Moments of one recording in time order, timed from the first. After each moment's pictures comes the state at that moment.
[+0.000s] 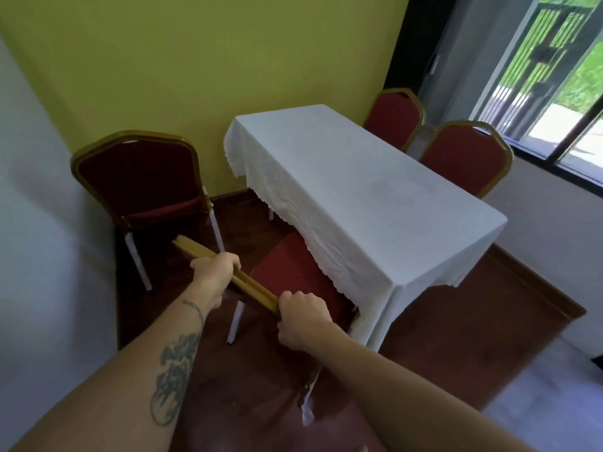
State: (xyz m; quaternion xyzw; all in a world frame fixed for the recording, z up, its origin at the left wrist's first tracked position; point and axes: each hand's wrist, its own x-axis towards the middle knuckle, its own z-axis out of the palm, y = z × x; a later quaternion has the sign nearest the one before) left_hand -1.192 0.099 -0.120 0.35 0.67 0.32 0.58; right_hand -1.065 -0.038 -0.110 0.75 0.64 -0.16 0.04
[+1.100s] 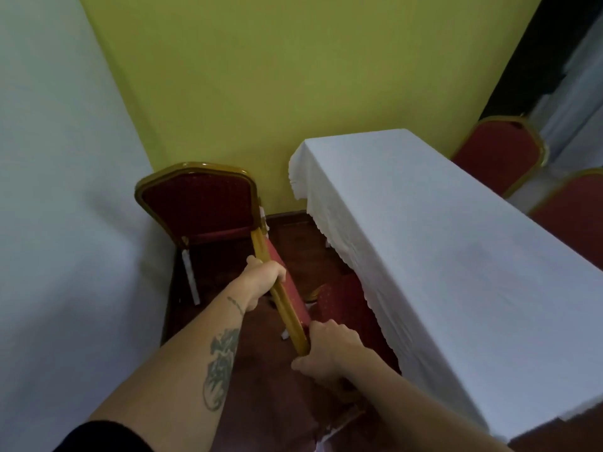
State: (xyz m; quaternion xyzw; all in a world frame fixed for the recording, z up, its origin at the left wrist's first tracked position) left_hand -1.149 0.277 -0.092 0.45 0.65 0.19 0.58; right_hand -1.007 0.157 -0.104 0.69 0.64 -0.32 0.11
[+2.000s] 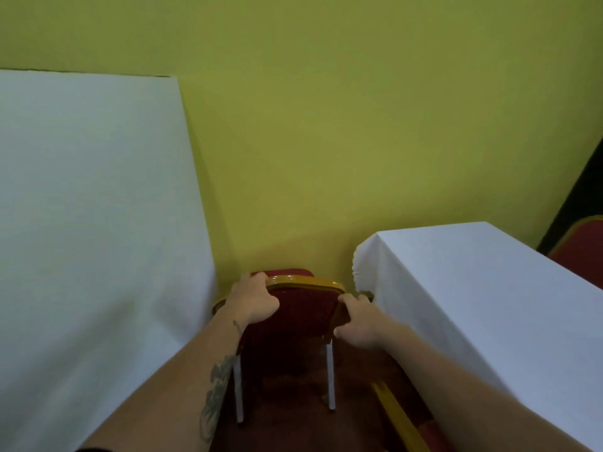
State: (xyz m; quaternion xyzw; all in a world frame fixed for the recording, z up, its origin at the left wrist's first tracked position) left_hand -1.365 0.559 -0.017 0.67 0.69 0.12 0.23; right_hand -1.136 0.504 -0.028 0.70 0.66 -0.27 -0.05
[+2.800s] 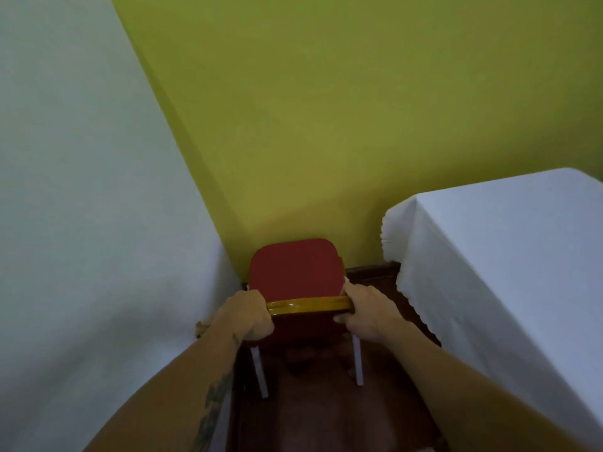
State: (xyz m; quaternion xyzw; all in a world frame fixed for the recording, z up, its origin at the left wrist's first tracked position) left_hand -1.358 0.716 -0.088 0.65 0.71 -0.15 0.21; right_hand -1.115 0.700 -0.125 0.64 0.71 -0.28 -0.04
